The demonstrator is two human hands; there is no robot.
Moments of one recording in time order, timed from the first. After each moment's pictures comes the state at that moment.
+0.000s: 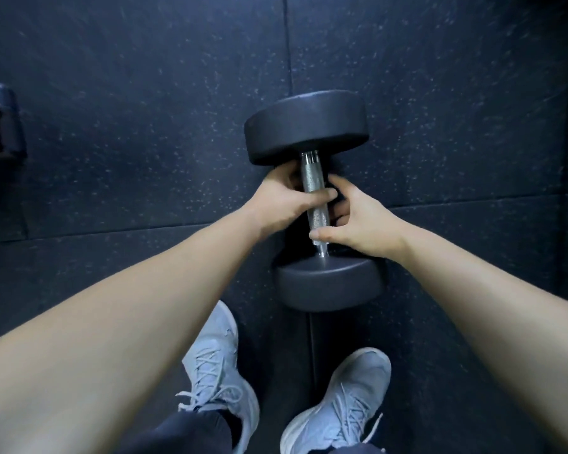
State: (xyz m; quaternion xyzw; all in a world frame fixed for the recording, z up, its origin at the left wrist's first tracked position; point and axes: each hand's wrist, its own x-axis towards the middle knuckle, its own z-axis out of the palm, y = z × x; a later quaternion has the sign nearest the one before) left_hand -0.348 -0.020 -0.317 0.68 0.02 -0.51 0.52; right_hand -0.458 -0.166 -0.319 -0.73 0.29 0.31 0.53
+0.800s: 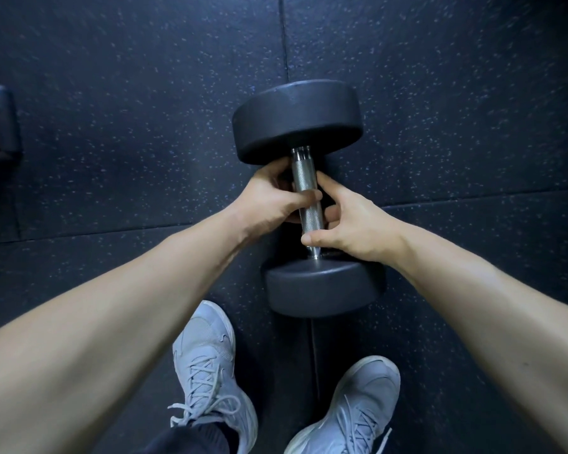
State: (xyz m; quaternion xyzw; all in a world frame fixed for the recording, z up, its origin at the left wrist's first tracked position) left_hand -0.354 -0.012 -0.317 0.67 0.03 -0.51 0.54; right_hand -0.459 -0.157 -0.315 -0.72 0.22 0.28 0.59
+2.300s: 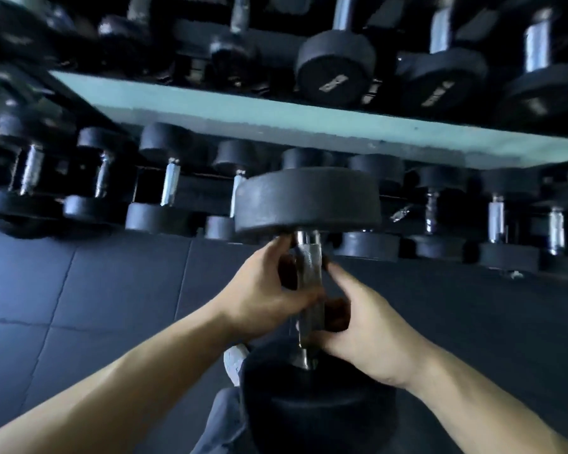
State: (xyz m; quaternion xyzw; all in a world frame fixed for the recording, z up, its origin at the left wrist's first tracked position) left_hand -0.770 -0.099 0.430 0.45 -0.63 -0.62 0.14; right_hand -0.928 -0.009 0.467 -0.41 0.63 -0.26 0.60
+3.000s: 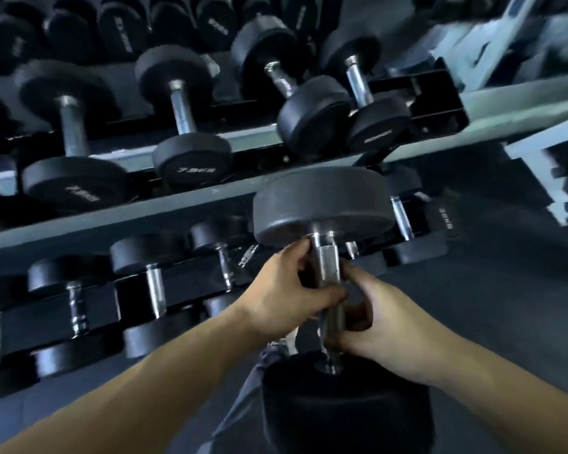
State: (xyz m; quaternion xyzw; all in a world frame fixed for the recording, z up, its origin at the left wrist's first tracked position) left_hand -1.335 0.020 0.481 0.31 -0.66 -0.68 0.03; right_hand -1.442 0.155 0.532 -0.33 0.74 -0.31 0.49
